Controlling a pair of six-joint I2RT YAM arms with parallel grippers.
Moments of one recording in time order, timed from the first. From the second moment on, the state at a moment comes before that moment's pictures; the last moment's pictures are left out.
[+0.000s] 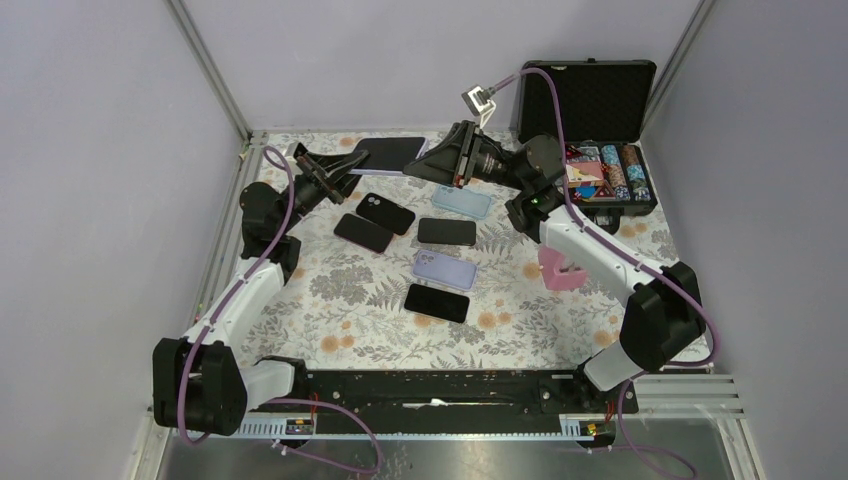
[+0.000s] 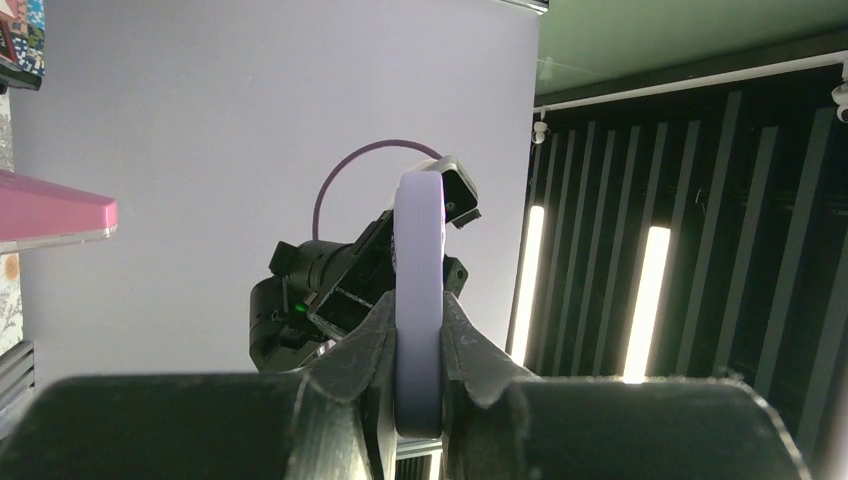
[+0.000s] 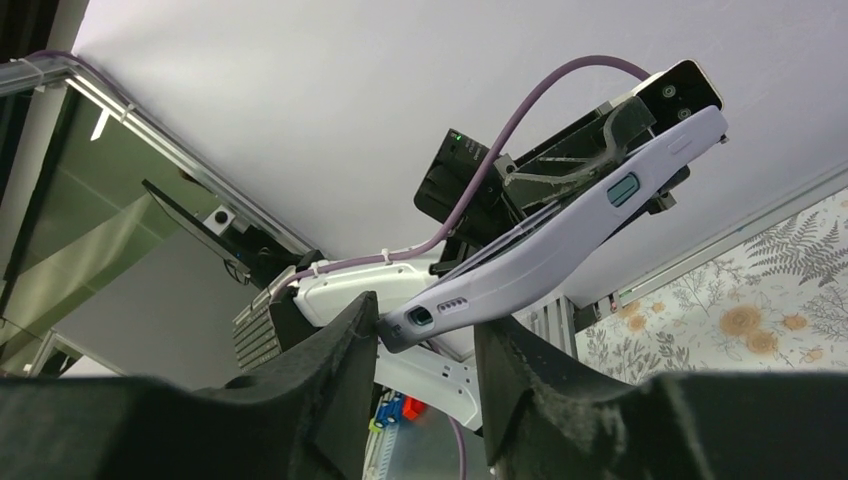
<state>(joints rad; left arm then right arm) -0.14 1.17 0.76 0.73 0.70 -2.09 0.58 1.55 1.26 0.78 -0.83 1.23</state>
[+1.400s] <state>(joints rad) -0.16 1.19 0.75 0.72 0.60 -2.07 0.54 1.46 1.25 0.39 -0.73 0.93</state>
